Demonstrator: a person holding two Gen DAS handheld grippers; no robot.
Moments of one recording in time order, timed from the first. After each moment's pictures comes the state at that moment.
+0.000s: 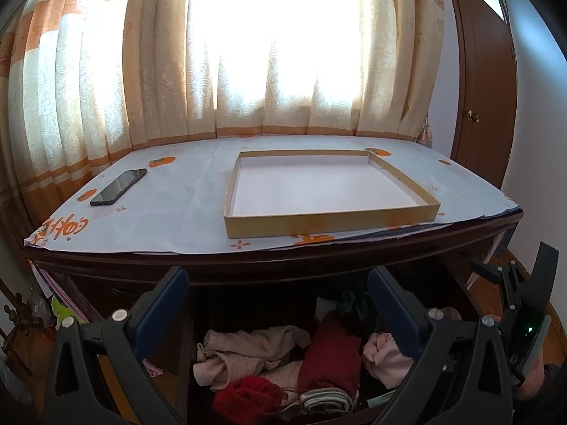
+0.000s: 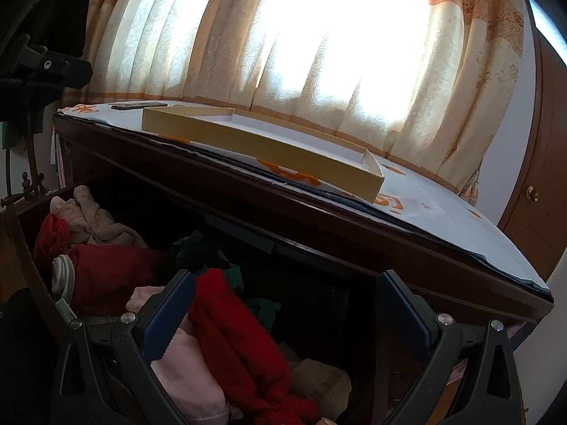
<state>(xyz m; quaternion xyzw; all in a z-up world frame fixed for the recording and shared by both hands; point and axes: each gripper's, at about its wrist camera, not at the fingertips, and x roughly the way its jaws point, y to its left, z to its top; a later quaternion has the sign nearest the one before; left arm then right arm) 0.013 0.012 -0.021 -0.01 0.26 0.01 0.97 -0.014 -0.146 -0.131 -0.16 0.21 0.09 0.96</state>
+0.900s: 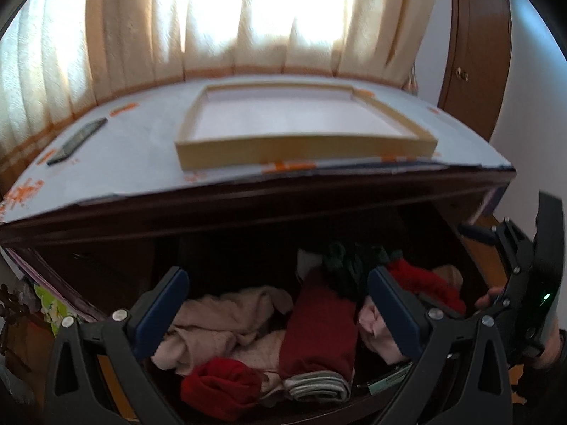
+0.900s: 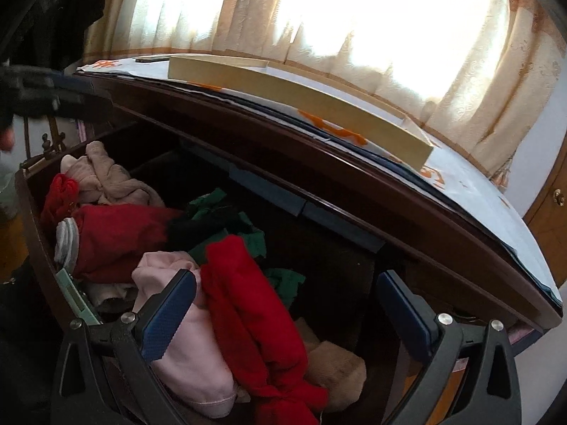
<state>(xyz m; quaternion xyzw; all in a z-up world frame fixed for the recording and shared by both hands) 0.041 -0.001 -0.073 -0.01 0.37 -0.04 0.93 0.002 -0.142 -0.138 -0.20 0.30 0.14 0.92</state>
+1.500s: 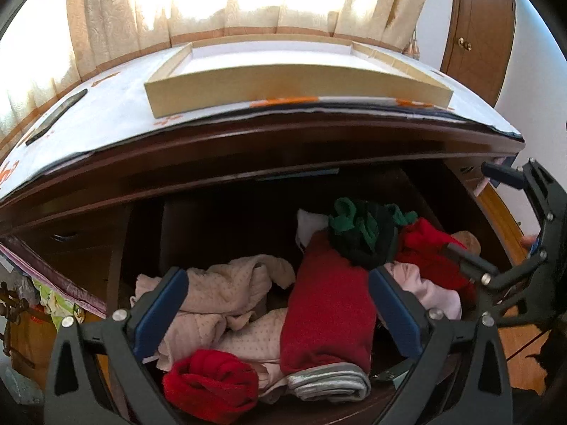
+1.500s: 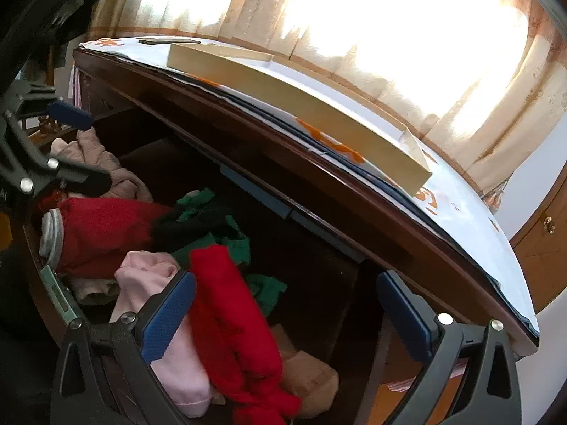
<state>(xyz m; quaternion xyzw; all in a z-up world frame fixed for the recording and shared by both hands) 0.053 -0.007 -0.111 0.01 0.43 -0.05 0.90 0.017 -0.132 -0.124 -0.25 0.31 0.12 0.91</state>
